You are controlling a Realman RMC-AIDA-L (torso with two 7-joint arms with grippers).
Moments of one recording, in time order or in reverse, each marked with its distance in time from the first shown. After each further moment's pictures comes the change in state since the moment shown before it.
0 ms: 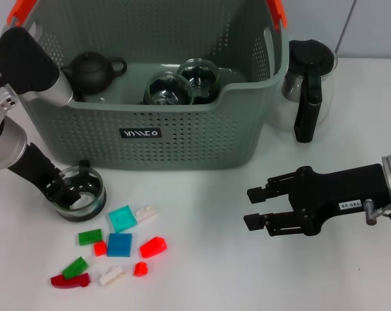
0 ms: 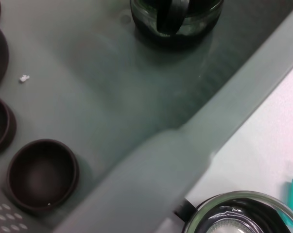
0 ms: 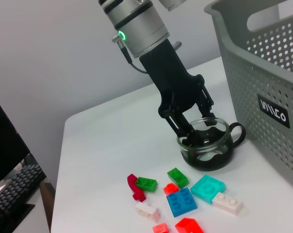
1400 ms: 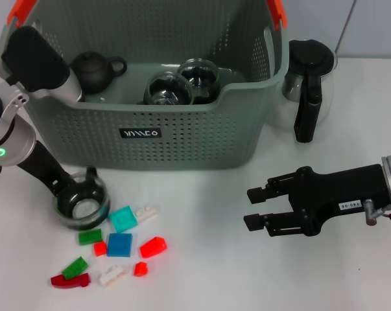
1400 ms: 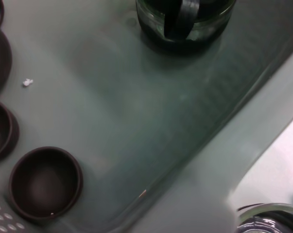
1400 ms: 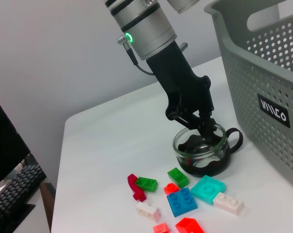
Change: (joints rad) left arm -0.022 0.010 0.045 -0.044 0.000 -0.041 -0.056; right arm 0.000 0.000 0.000 0.002 0.000 0.000 0.000
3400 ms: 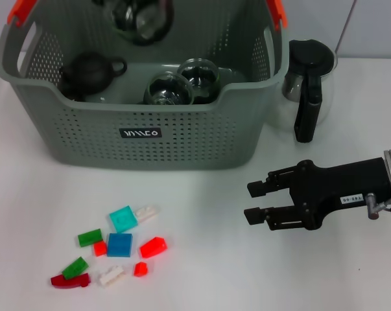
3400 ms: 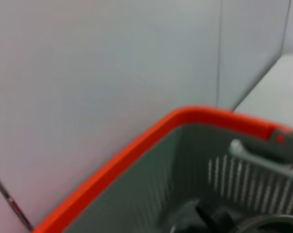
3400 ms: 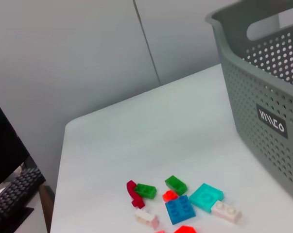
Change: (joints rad) left arm -0.290 0.158 -0.306 0.048 -0.393 0.007 0.073; right arm 0.007 -0.004 0.009 -0.009 0.008 -0.011 0.000
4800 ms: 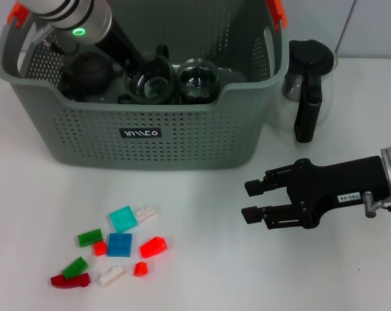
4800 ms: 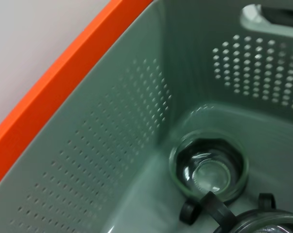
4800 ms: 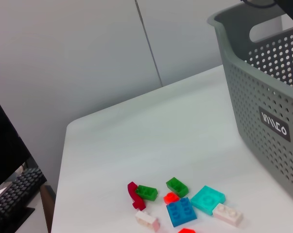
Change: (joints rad) left arm -0.133 -0.099 0.201 -0.390 0.364 -0.335 -0.004; right arm 0.011 0.001 0.000 0.005 -0.001 0.002 0.000
